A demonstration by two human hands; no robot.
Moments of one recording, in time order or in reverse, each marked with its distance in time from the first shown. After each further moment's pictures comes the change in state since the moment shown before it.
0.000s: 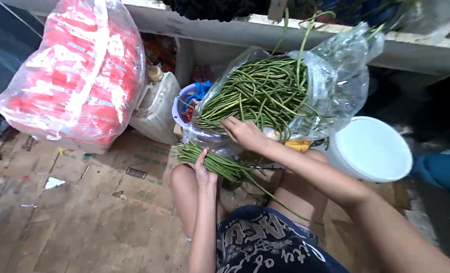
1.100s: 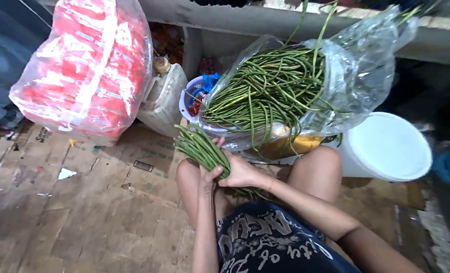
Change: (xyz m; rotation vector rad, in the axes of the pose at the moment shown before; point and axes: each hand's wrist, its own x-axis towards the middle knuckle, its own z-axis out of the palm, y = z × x) left_hand -0.030 0.031 -0.024 0.598 -0.458 0.115; right_hand -0.047 -0.099 0.018 0.645 -0.532 0.486
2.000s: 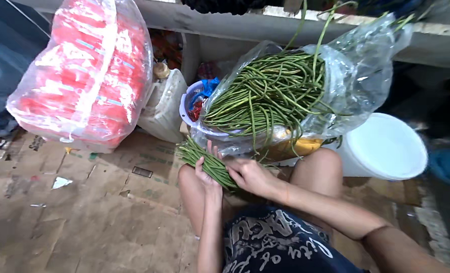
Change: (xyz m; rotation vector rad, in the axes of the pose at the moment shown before) left_hand 0.024 -0.020 -0.005 -0.890 0.344 -0.004; right_hand -0.017 0.016 0.002 -0.271 0.334 -0.377
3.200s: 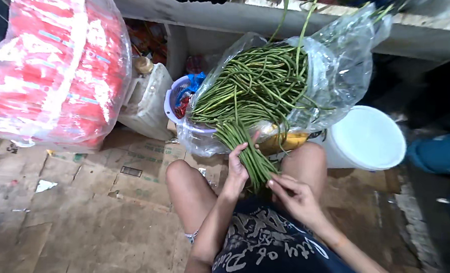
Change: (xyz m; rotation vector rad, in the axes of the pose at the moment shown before) left_hand -0.018 -0.119 0.032 0.204 -0.011 -0.509; right_hand -0.144 0.026 -0.032 0.477 0.424 0.368
